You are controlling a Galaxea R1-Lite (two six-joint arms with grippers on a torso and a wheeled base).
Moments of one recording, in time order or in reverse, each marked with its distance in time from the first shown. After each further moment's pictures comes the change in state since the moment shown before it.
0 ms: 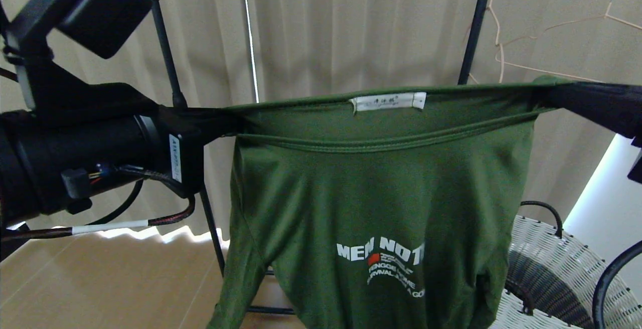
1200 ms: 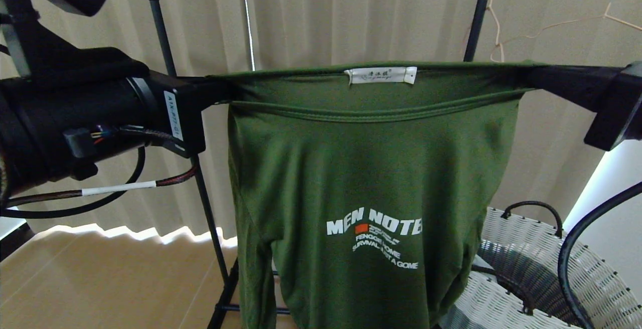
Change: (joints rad) left arm 0.029 0.026 -0.038 -0.084 0.039 -0.046; right arm -0.011 0.088 -0.095 0.021 -0.129 0.005
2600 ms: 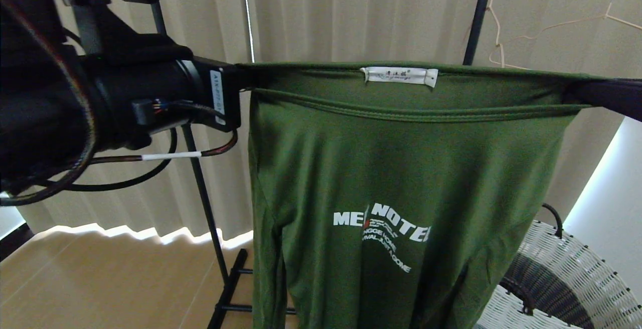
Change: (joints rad) left arm 0.013 0.129 -0.126 0.000 -0.001 -0.026; right arm 0.094 -0.135 -0.034 0.223 -0.022 0.011
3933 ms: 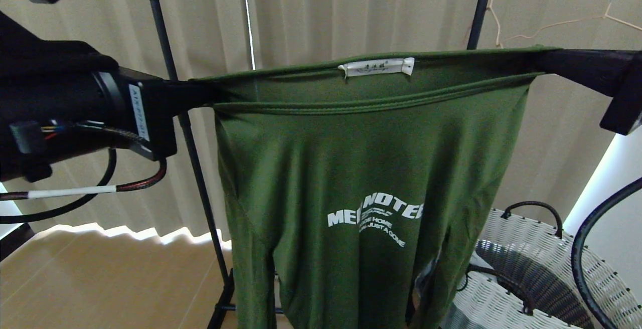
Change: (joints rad) left arm -0.002 -0.177 0.048 0.205 -0.008 -0.022; right arm -0.093 0.133 -0.032 -0.178 0.019 -0.003
